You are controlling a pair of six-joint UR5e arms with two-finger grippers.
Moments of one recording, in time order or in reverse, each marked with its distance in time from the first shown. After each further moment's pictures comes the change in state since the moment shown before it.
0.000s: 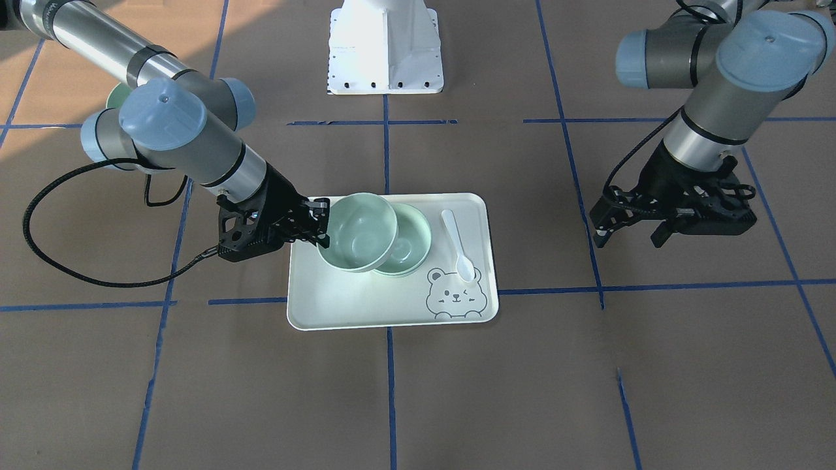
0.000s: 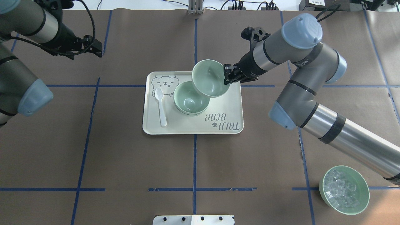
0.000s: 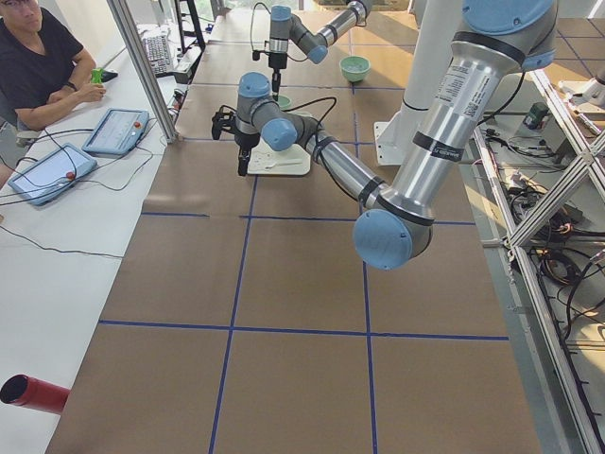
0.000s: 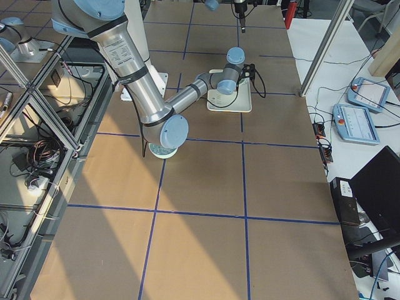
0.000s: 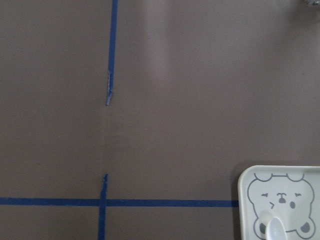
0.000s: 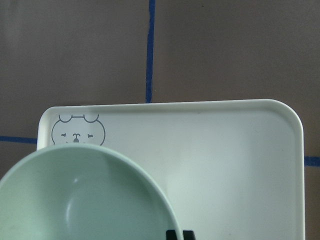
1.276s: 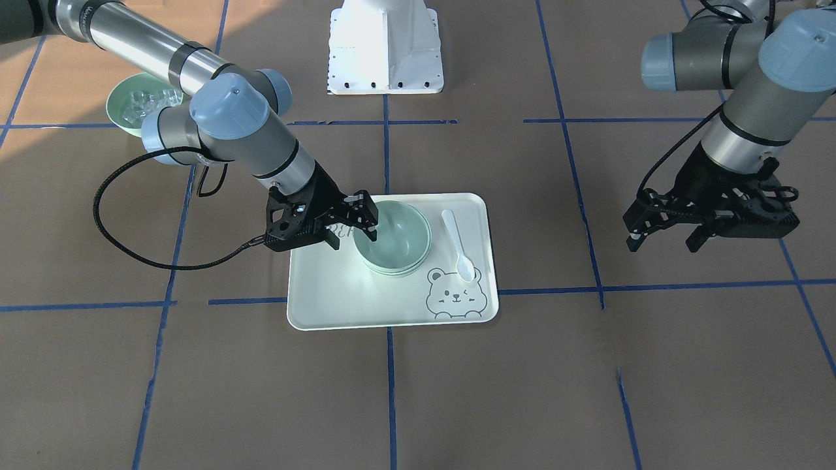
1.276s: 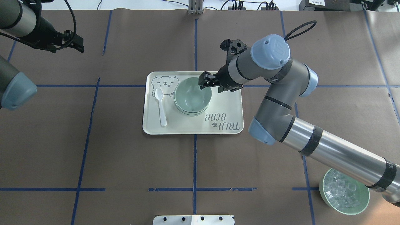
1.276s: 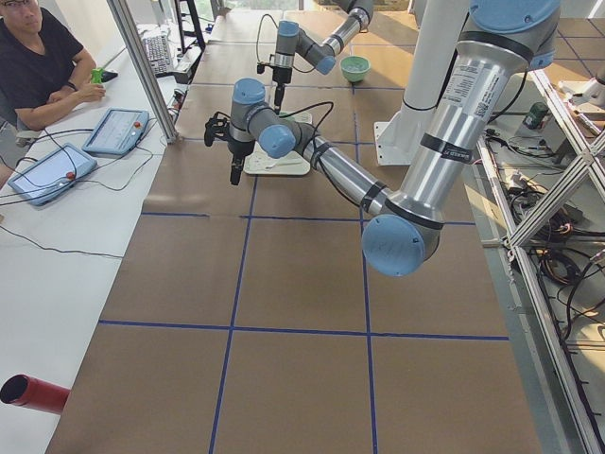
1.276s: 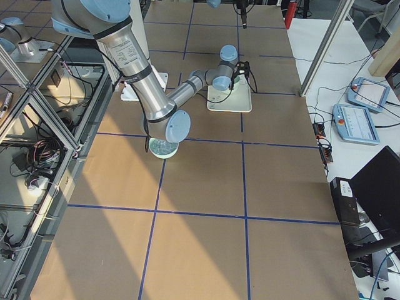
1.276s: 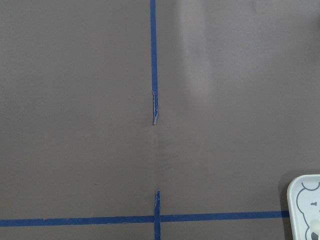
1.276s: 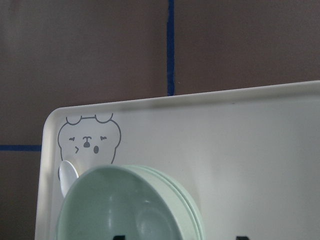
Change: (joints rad) left arm -0.031 0.021 0.002 -0.001 -0.002 0.055; right arm -0.071 0.039 -0.026 0.001 -0.119 0.077
